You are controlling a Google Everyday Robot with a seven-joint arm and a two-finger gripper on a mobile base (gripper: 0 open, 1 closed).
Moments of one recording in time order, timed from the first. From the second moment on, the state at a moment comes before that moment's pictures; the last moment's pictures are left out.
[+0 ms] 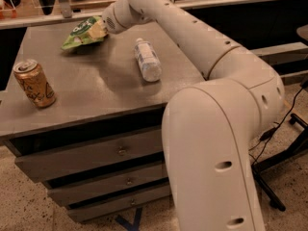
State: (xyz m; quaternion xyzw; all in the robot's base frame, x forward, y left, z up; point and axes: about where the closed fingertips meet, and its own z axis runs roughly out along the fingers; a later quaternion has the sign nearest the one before) arm 0.823 0.176 0.900 -0.44 0.75 0.23 0.44
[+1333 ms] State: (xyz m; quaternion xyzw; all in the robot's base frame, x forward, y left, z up) arm 0.719 0.094 0.900 -0.48 0.73 0.25 0.42
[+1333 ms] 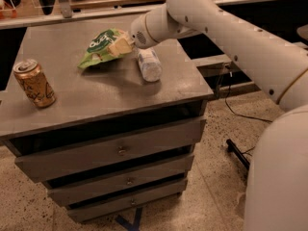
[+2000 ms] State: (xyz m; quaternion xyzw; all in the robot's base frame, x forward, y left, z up) arm 0.682 0.095 0.899 -0.51 0.70 0.28 0.41
